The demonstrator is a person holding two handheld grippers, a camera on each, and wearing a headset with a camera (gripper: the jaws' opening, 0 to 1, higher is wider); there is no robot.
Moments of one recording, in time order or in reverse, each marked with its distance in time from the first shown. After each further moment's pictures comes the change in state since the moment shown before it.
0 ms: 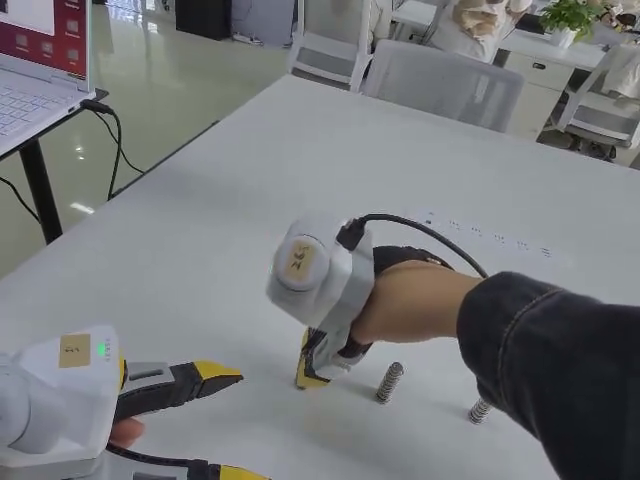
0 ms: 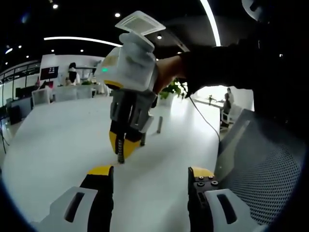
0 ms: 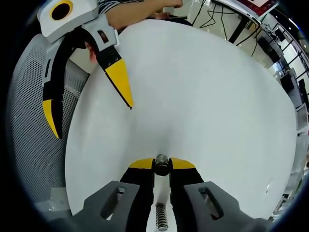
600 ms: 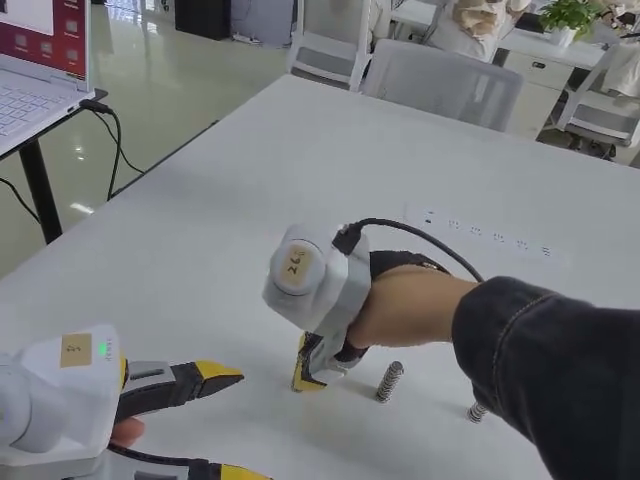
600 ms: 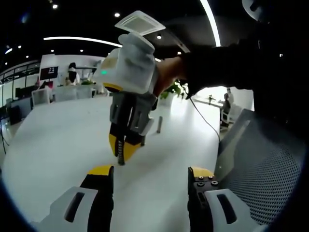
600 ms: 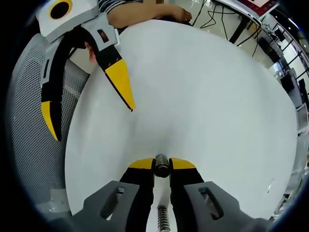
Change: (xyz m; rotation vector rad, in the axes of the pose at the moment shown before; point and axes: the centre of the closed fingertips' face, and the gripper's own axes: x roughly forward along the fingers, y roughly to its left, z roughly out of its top) left arm 0.002 -0.002 0.003 0.001 0.002 0.000; right arm 0.004 0.002 0.002 0.002 -0.009 0.002
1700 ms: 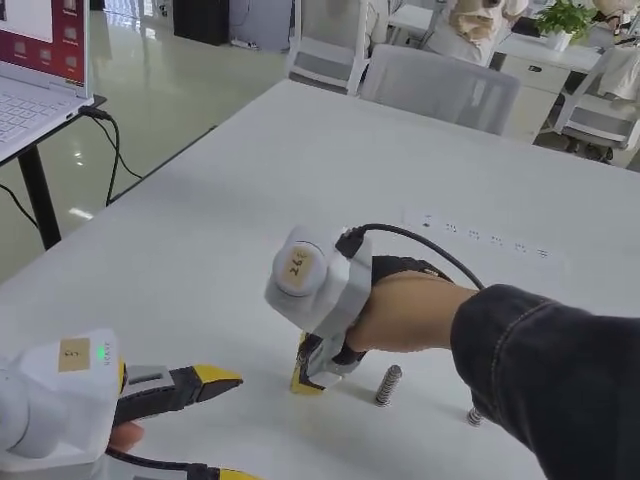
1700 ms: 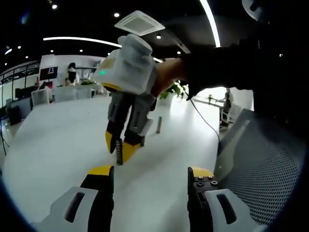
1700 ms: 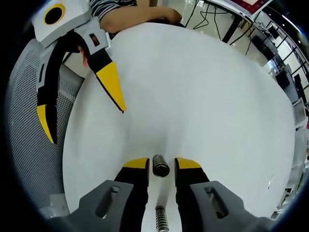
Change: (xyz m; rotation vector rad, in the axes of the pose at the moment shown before) left arm 0.000 -0.002 0.002 0.006 0.003 -0.004; right arm -0.003 -0.007 0.000 0.040 -0.027 -0.040
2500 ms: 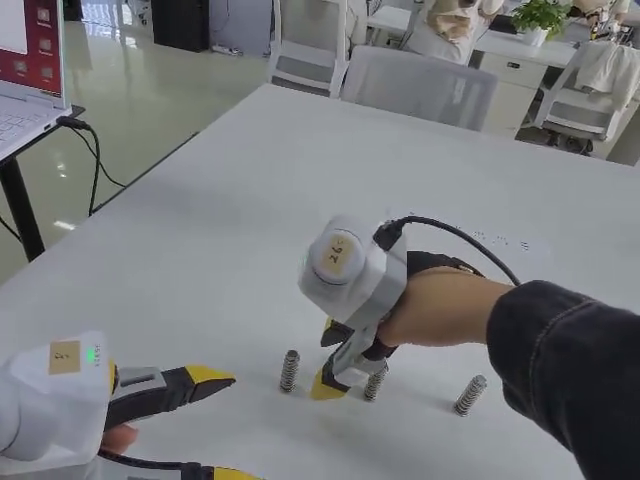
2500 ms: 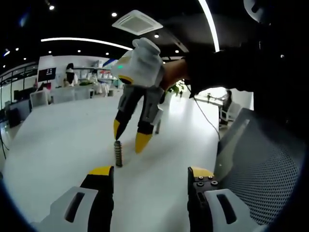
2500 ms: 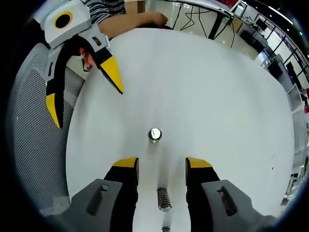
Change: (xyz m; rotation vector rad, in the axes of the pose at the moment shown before) left arm 0.003 -0.001 0.005 0.016 0.007 -0.008; right arm -0.026 -0.005 -0.035 0.103 -0.041 -0.031
